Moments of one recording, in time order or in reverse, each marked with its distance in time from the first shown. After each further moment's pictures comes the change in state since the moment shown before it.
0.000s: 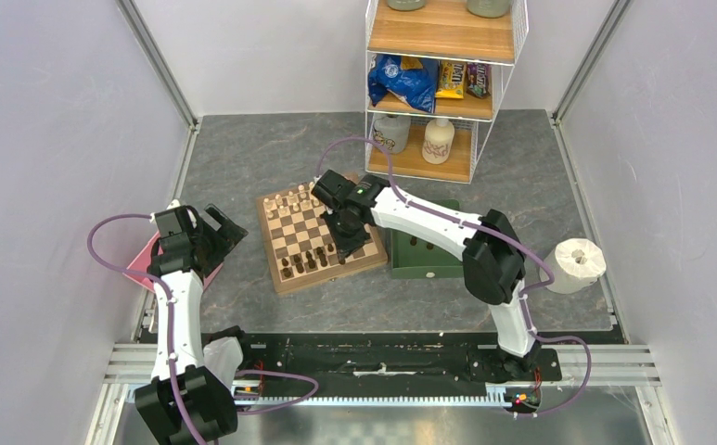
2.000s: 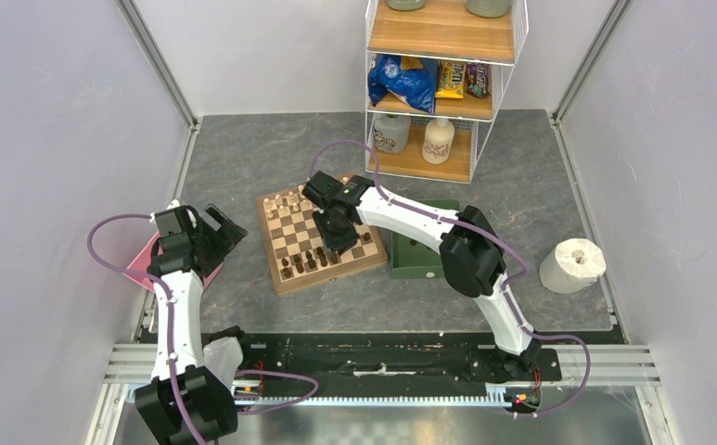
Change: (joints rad) left arm 0.001 0.000 0.000 0.000 0.000 0.000; right arm 0.003 0.155 0.113 0.023 0.002 0.026
